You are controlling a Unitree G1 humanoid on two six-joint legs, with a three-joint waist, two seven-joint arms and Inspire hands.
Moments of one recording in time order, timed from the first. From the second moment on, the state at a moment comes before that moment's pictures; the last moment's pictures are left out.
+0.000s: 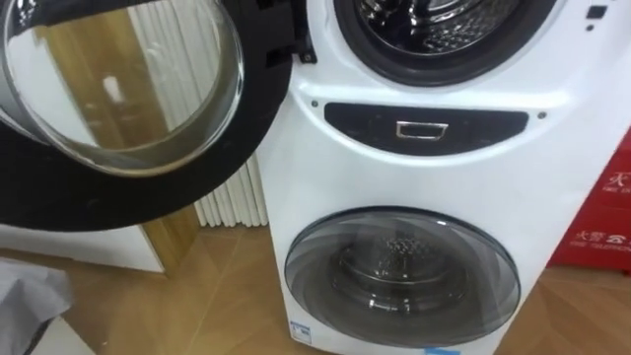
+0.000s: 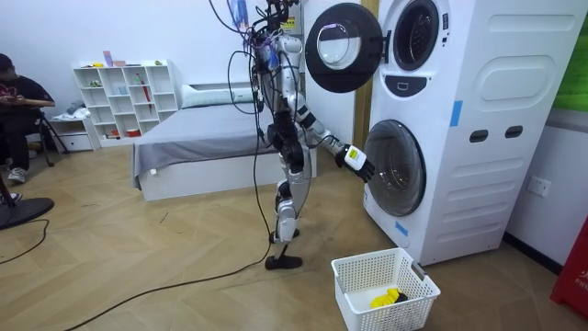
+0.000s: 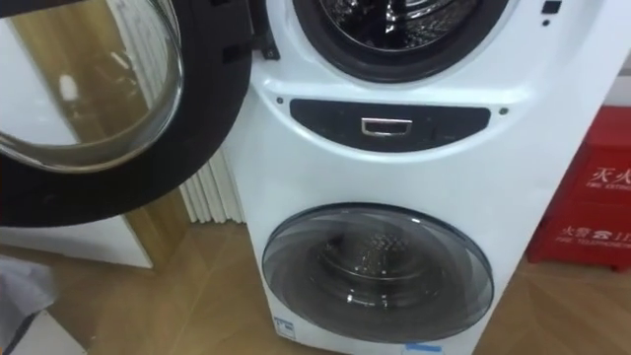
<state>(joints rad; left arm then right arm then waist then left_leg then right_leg) 0.07 0.31 0.32 0.67 -0.38 -0.12 0.33 0.17 -0.29 -0.03 0.77 -0.27 -0.11 -0.17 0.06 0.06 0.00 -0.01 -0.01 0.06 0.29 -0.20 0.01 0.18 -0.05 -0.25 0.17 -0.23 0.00</state>
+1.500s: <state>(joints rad) -0.16 0.52 0.25 0.17 0.17 0.18 0.34 0.18 -0.27 -0.04 0.77 -0.43 -0.06 0.03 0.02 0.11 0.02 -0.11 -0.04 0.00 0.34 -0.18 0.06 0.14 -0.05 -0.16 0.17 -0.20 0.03</state>
